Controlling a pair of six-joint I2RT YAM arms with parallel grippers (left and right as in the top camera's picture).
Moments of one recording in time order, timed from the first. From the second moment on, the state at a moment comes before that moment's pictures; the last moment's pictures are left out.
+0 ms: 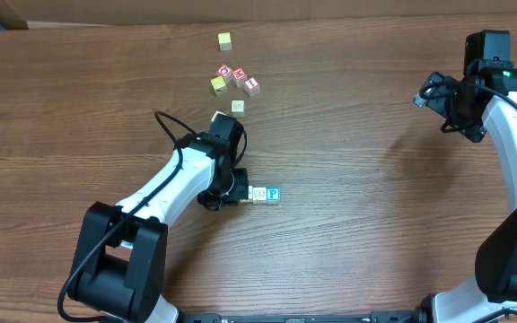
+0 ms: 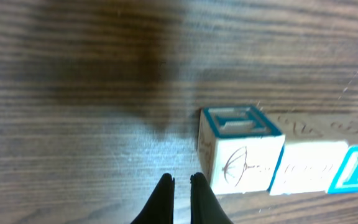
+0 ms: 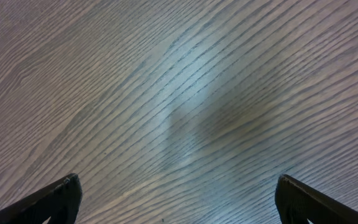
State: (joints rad) left arm -0.36 1.74 1.06 -0.85 0.12 -0.41; right arm -0.11 1.77 1.52 -0.95 0.03 0.51
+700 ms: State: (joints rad) left arm -0.37 1.77 1.20 -0.77 0.01 -0.45; right arm -0.11 1.77 1.52 -0.95 0.03 0.51
